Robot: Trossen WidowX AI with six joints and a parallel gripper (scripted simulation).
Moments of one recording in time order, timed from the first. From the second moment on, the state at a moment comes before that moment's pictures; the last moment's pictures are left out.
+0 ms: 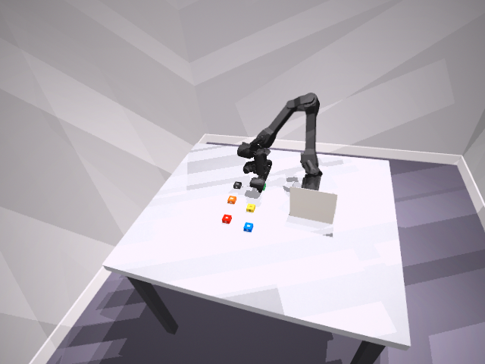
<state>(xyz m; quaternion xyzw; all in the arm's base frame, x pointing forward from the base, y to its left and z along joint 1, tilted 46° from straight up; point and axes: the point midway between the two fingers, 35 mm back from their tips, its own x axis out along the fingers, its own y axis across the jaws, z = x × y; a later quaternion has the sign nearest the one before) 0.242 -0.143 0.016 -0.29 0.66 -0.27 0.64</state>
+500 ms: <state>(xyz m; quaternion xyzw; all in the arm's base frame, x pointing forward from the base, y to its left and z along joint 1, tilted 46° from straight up) 0.270 -0.066 0.012 -0.27 0.66 -0.23 0.66</state>
